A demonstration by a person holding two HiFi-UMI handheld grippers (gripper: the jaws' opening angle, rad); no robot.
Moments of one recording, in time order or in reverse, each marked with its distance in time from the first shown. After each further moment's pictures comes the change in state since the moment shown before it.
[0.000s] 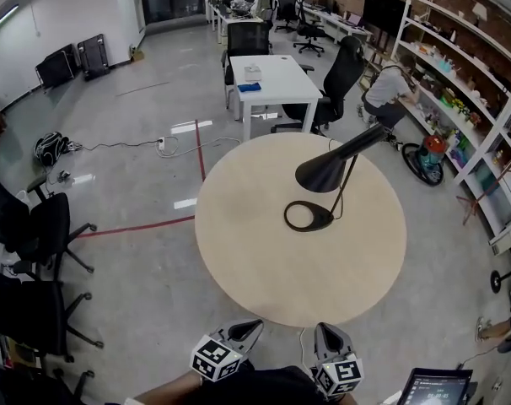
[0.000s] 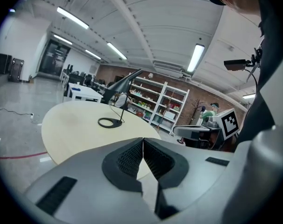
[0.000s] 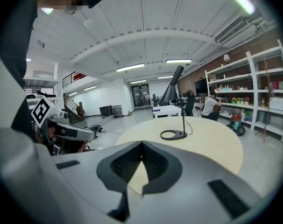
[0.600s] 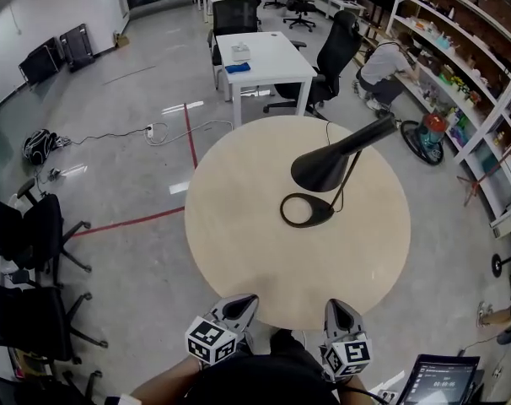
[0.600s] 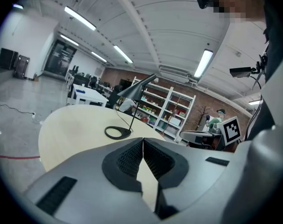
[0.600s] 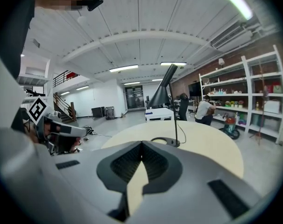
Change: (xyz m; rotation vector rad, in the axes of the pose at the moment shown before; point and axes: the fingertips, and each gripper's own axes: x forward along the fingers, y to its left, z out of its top) left arm 0.041 0.066 0.054 -0.042 -0.059 0.036; right arm 0.057 -0.055 0.038 0.003 -0.033 -0.089
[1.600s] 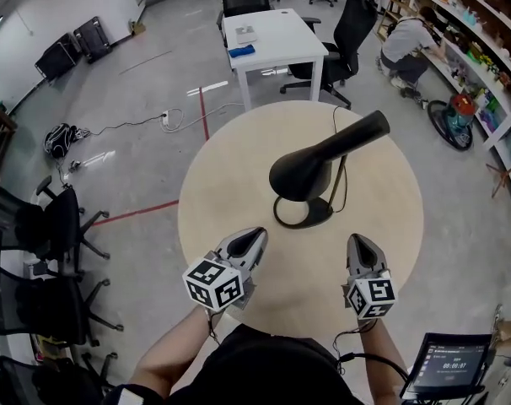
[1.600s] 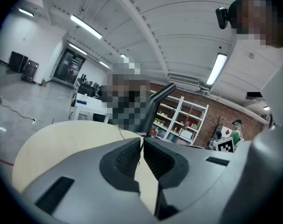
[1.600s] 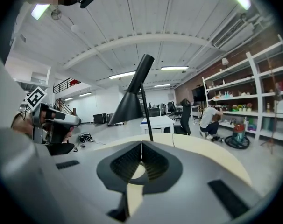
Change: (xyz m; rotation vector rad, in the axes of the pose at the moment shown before) left arm 0.145 0.041 0.138 -0.042 -0.124 0.103; right arm 0.139 -0.150 0.086 -0.016 -0.084 0.064
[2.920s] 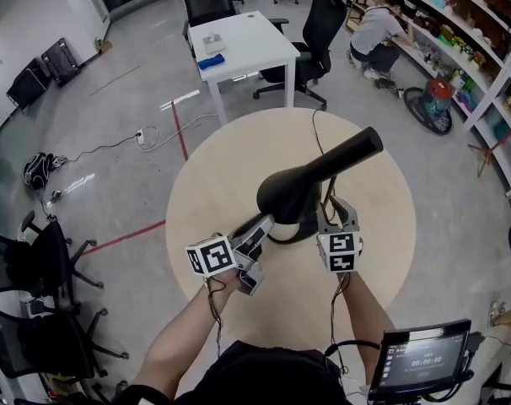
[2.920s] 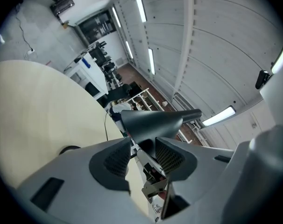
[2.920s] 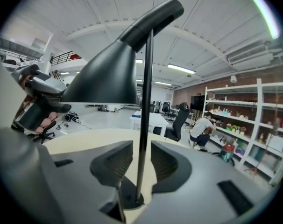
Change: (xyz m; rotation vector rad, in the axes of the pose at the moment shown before) left arm 0.092 0.050 0.006 -0.539 0.011 -0.250; right arm 0.143 -0.019 0.001 -0.225 0.092 -0.139
